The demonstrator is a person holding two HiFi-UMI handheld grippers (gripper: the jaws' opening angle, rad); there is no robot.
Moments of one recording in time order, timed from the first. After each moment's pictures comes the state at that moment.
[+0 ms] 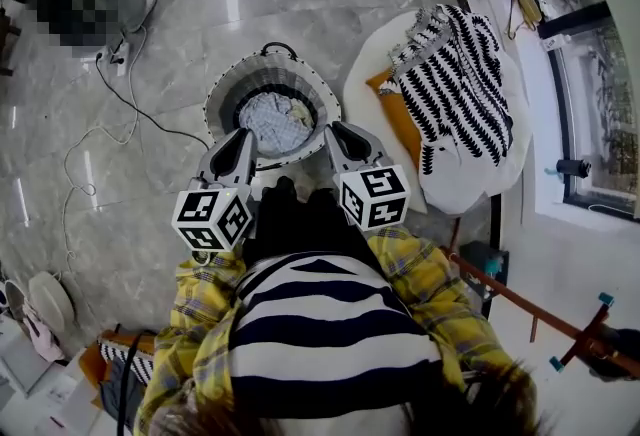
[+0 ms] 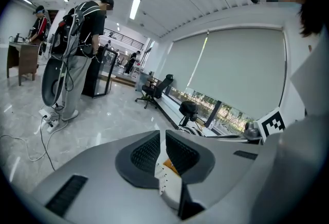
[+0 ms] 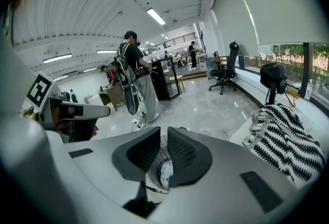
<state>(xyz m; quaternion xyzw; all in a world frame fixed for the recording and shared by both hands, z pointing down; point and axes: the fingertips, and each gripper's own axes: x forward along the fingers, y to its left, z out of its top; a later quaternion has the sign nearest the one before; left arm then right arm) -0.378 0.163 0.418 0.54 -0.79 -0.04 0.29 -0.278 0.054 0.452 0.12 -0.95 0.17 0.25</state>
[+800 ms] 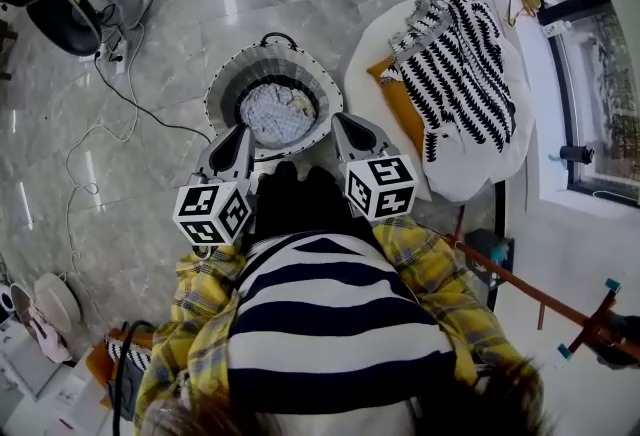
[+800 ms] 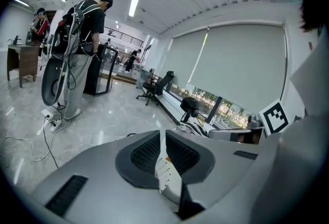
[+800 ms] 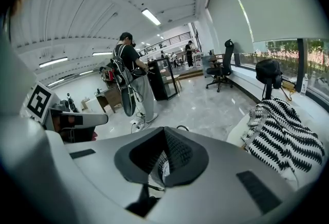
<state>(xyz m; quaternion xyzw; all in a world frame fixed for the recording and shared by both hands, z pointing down) -0.377 0.177 0.431 0.54 -0.79 -0.02 0.30 -0.271 0.055 0.451 0.14 -0.94 0.19 0.25</state>
